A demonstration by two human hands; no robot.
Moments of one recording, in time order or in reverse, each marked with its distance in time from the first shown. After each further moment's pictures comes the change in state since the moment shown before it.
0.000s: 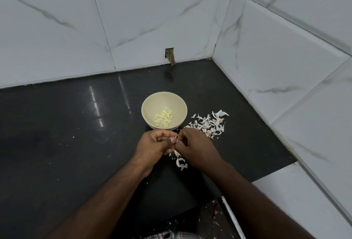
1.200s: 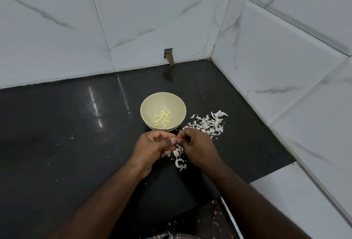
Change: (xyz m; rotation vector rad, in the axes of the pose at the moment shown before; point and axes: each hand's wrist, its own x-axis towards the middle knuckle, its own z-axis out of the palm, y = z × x) left_hand -0.002 0.003 -0.002 -0.080 -0.016 -0.062; right_hand 0.002 0.004 0.001 0.175 0.050 0.076
